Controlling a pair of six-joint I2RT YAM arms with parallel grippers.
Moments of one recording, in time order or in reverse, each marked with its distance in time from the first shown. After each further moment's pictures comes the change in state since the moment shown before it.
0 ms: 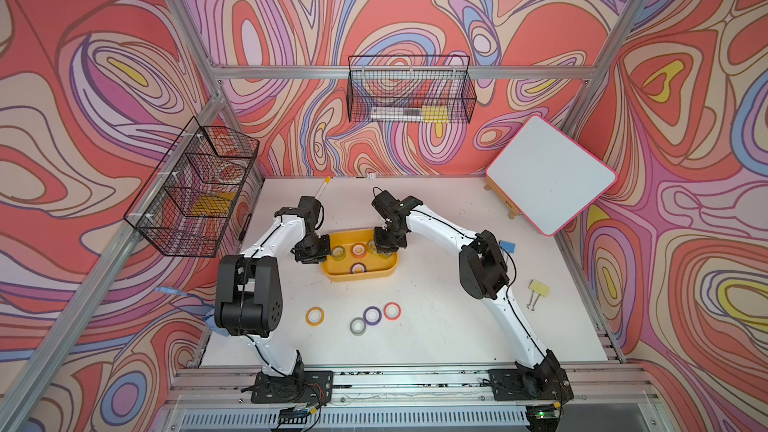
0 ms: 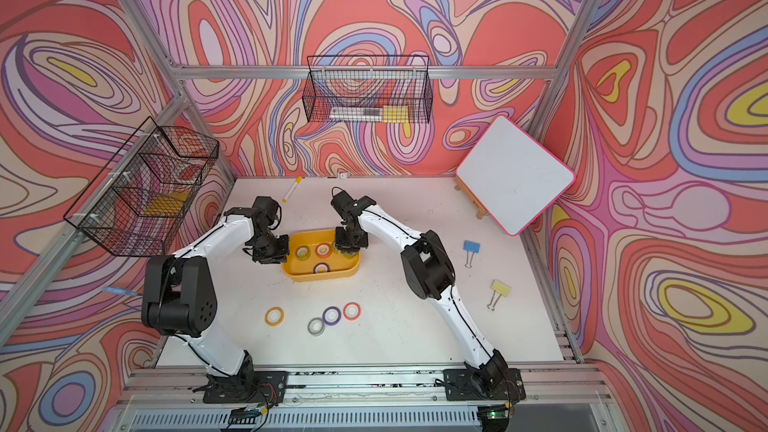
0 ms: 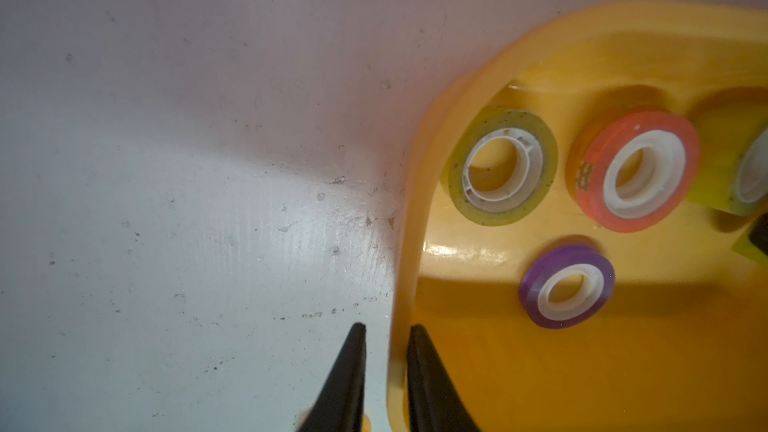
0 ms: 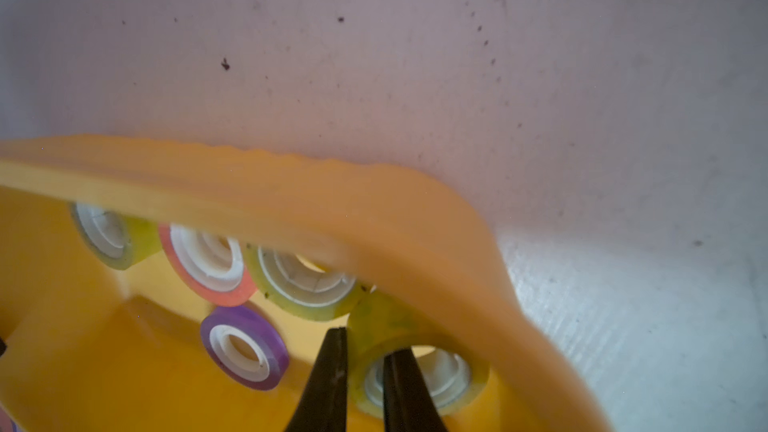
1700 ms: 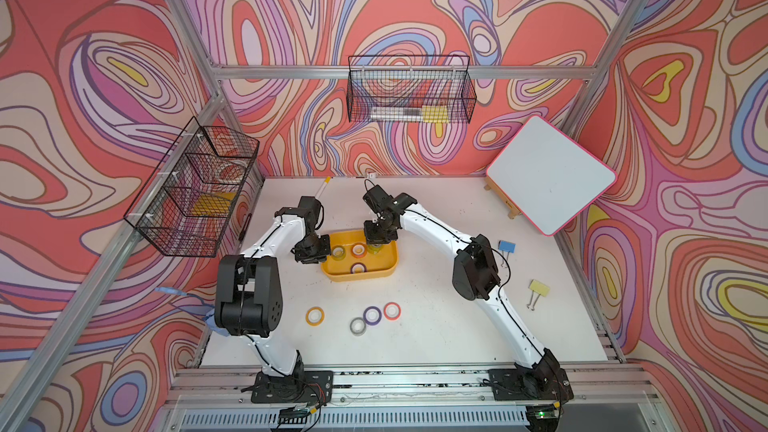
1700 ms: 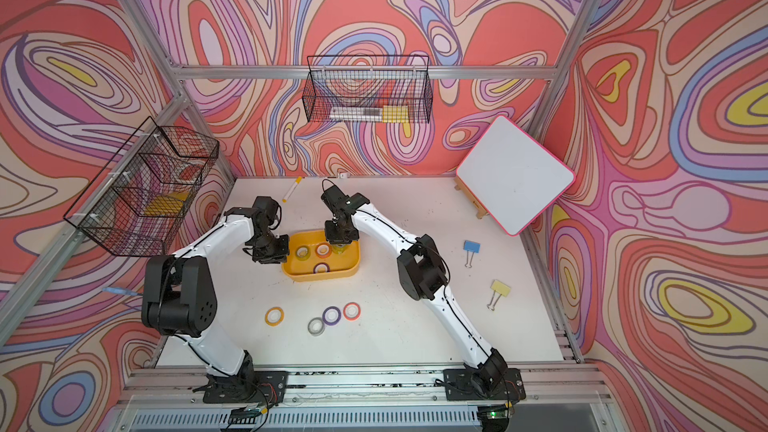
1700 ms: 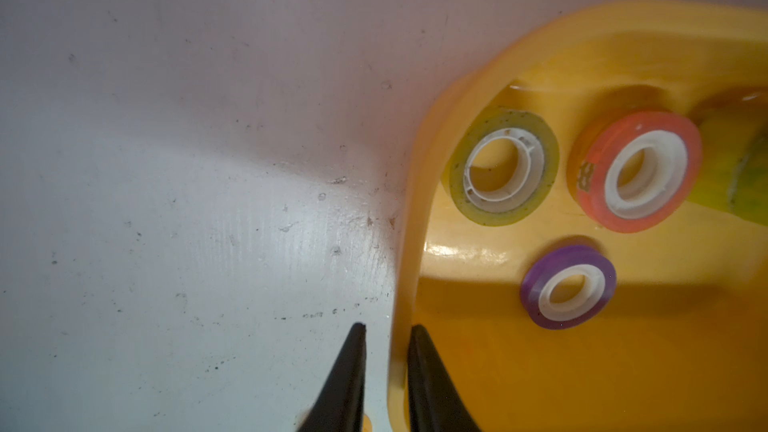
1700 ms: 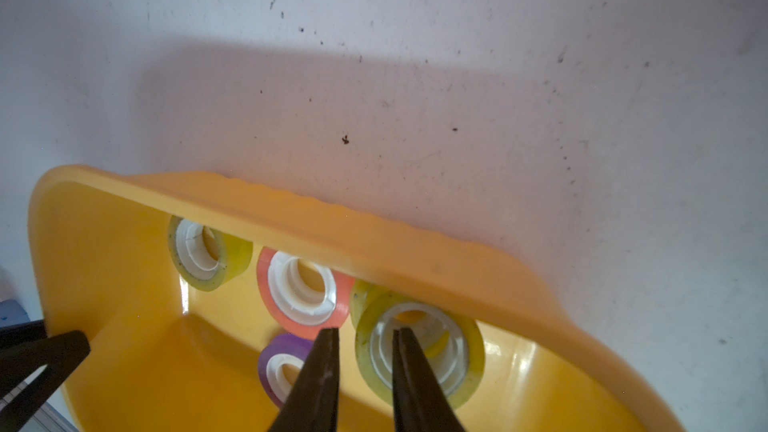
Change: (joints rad) left arm 0.000 0.000 0.000 0.000 -0.003 0.000; right arm 0.031 0.079 0.195 -0.003 0.043 -0.069
